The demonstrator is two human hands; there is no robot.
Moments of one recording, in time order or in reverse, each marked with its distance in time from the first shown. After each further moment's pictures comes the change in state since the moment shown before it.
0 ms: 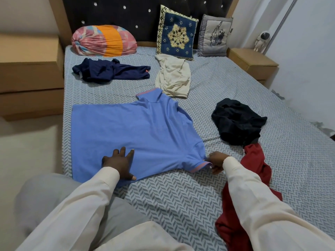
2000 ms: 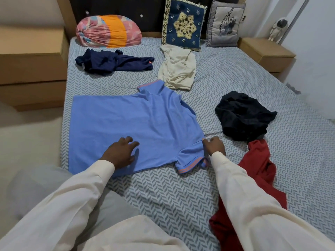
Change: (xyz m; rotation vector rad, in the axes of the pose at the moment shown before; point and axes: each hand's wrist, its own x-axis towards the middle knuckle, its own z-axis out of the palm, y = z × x) left_hand 0.012 0.013 0.003 -0.067 0.297 0.184; right_hand 0.048 -0.007 0.014 0.109 0.514 -0.118
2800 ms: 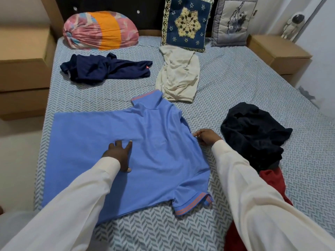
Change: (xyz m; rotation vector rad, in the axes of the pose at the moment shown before) left_hand 0.137 -0.018 -0.032 0.044 -0.411 -0.312; right_hand 0.139 -0.113 -0.010 0.285 -0.418 -0.072
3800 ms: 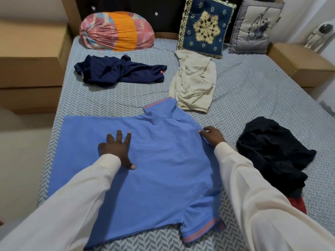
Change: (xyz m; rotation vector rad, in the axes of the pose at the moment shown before) left_hand 0.024 -0.036 -0.037 -0.056 0.087 -0.147; right_hand 0.059 -0.050 0.020 -0.268 0.126 -0.116
